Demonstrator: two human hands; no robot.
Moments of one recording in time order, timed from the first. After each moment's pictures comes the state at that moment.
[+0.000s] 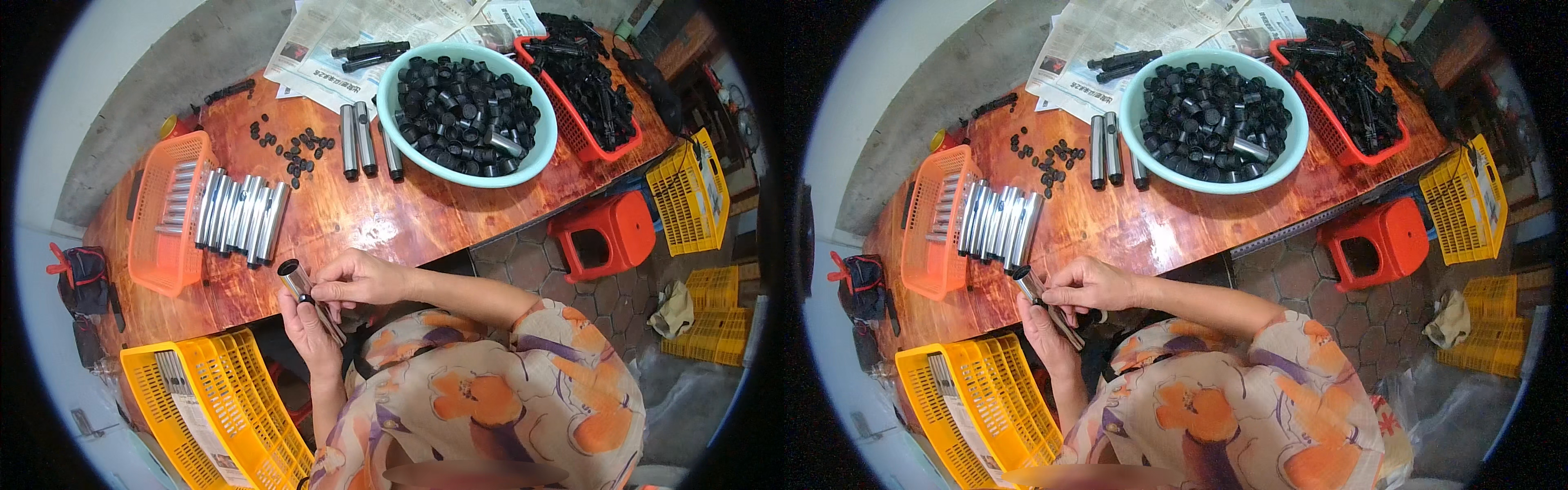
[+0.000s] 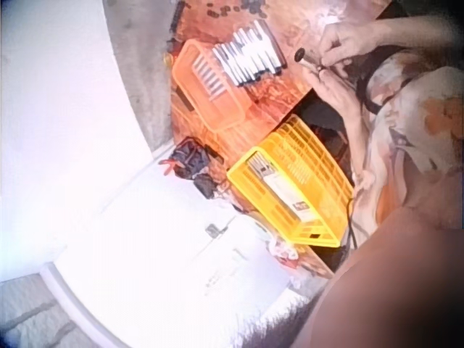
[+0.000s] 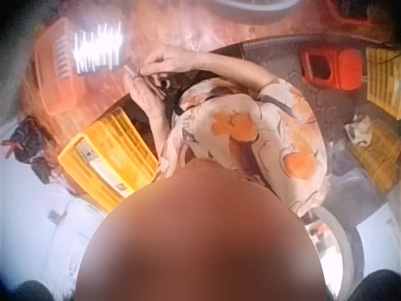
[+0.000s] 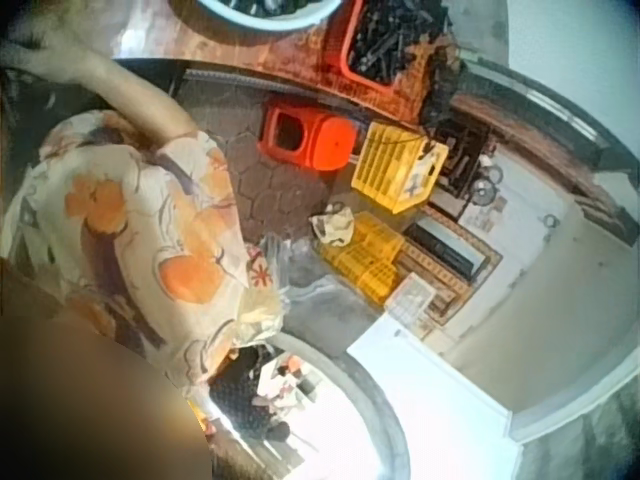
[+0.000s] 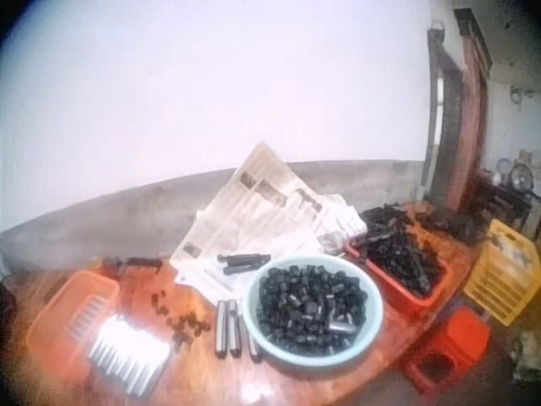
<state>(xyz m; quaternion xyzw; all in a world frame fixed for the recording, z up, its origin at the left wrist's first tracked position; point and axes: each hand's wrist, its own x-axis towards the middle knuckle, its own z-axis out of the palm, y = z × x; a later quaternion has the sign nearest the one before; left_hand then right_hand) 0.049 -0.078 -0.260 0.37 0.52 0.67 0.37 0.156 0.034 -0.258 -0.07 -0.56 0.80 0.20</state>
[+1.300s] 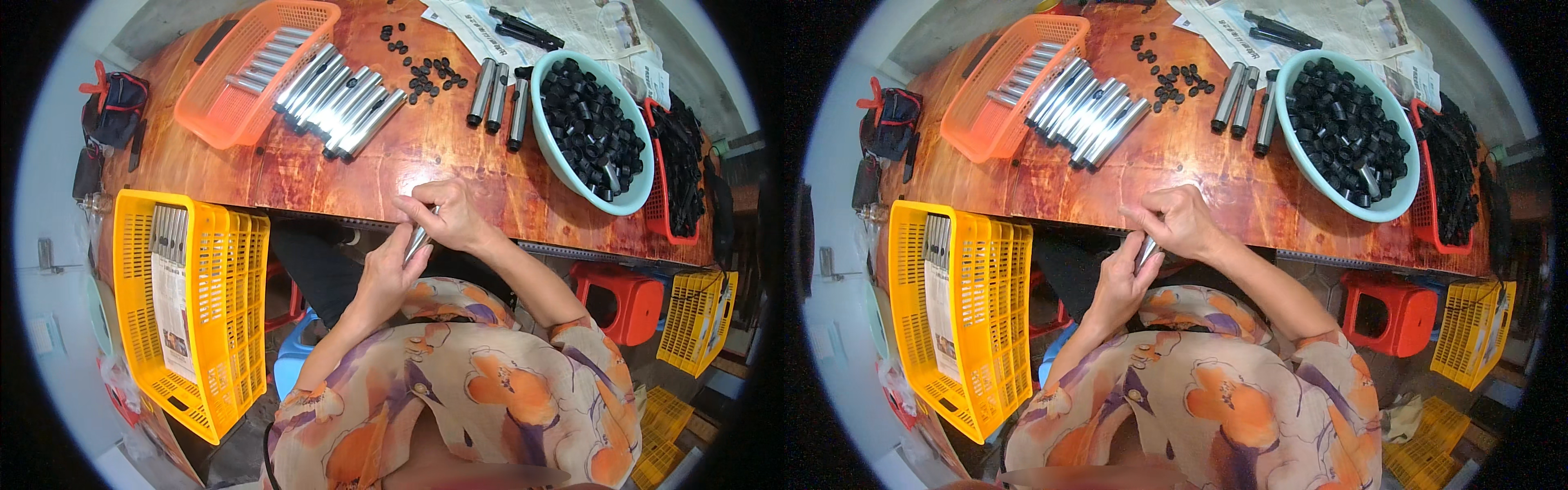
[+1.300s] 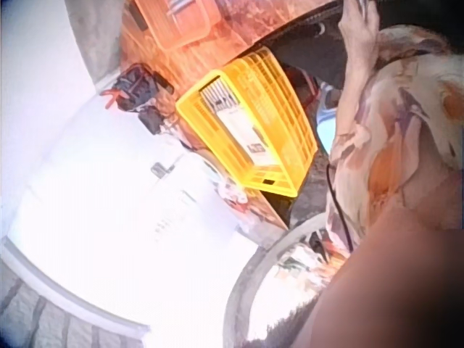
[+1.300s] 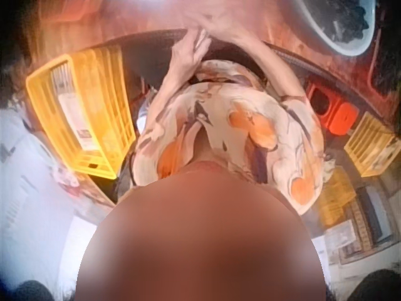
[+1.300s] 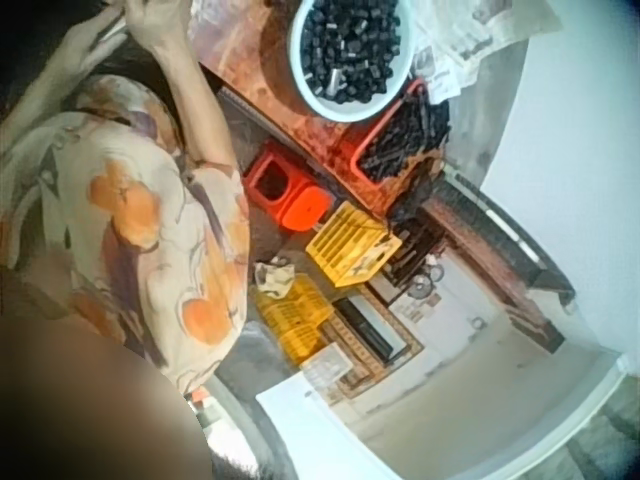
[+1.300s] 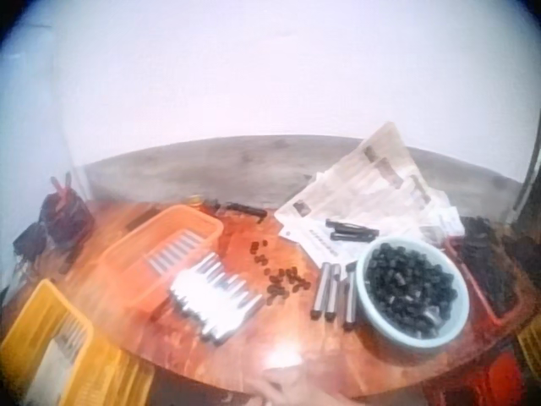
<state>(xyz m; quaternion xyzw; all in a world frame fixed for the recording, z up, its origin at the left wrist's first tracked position) 0.045 -0.107 -0.277 0.51 0.68 0.42 0.33 0.132 0.037 -0.280 -0.19 -0.85 0.42 0.26</state>
